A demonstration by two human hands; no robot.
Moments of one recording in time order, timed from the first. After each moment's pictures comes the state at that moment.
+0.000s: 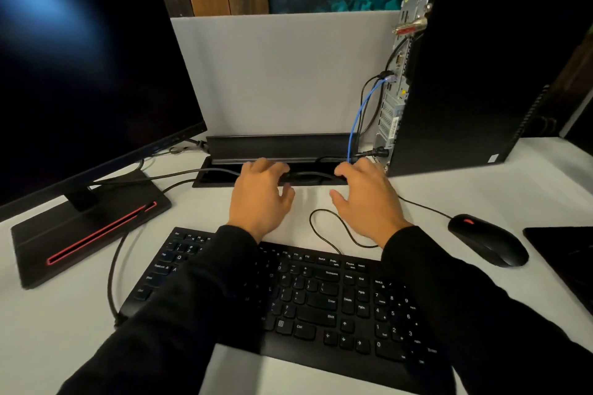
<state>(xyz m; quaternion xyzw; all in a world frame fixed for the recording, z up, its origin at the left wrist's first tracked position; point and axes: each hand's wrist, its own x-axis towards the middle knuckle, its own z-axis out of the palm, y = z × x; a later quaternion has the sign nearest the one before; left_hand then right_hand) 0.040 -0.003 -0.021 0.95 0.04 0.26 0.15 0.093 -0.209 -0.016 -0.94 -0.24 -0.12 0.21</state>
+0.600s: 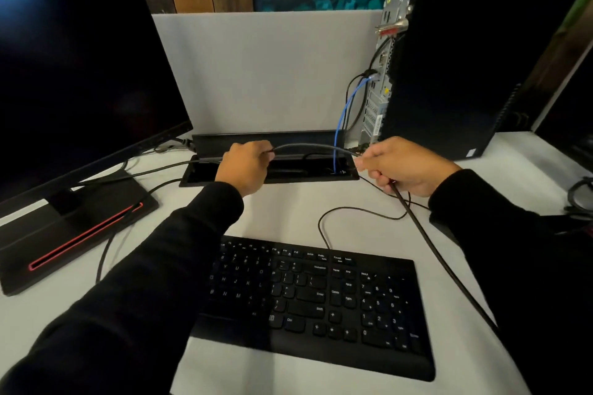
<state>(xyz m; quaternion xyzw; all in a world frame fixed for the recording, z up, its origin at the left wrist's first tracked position) 0.084 0.023 0.012 0.96 0.05 0.14 0.22 0.119 -0.268 0.060 -0.85 -0.10 0.21 0.47</state>
